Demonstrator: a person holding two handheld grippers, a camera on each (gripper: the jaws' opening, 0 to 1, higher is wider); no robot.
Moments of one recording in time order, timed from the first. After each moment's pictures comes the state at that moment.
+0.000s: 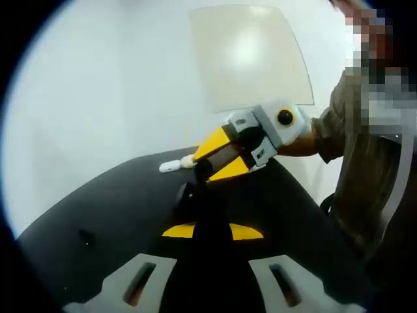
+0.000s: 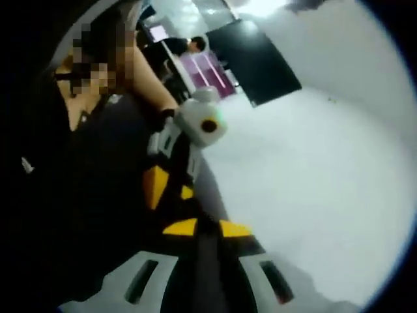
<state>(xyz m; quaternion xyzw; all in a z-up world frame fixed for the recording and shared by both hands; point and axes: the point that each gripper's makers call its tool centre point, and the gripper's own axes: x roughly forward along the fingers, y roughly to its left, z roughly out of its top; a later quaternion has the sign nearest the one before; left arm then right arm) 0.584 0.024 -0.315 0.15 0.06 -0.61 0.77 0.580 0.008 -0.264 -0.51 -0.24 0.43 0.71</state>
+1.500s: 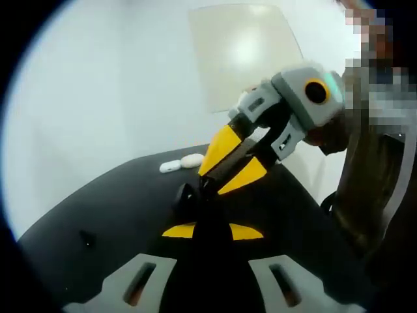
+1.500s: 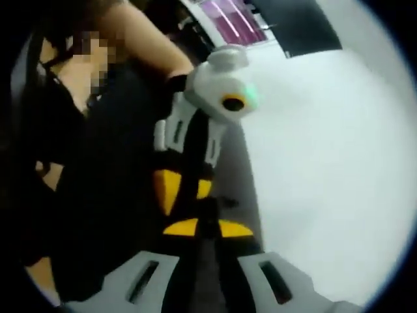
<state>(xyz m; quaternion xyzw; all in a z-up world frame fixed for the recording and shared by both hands) 0.585 0.024 -0.314 0.15 0.06 -0.61 0.78 0.574 0.021 -0.277 -0.56 -0.02 0.41 0.72</state>
